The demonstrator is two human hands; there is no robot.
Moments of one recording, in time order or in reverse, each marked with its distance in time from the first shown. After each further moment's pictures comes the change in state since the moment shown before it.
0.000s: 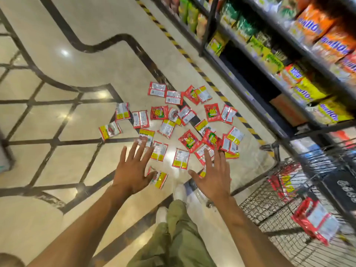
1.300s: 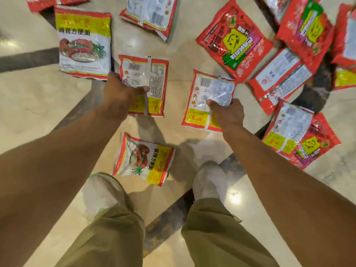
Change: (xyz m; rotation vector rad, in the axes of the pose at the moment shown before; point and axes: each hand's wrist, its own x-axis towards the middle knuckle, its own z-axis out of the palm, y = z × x) left_hand 0.420 -0.151 0.671 -1.017 -0.050 -0.774; right_hand 0.373 0.137 0.672 0.787 -0.060 0.857
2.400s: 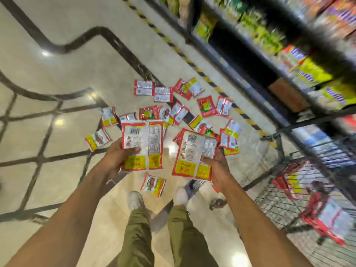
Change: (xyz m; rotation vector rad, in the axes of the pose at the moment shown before) left_hand -0.540 0.402 -0.369 -0.459 -0.417 0.109; right_hand -0.448 -0.250 -0.474 0.634 -0.452 -0.139
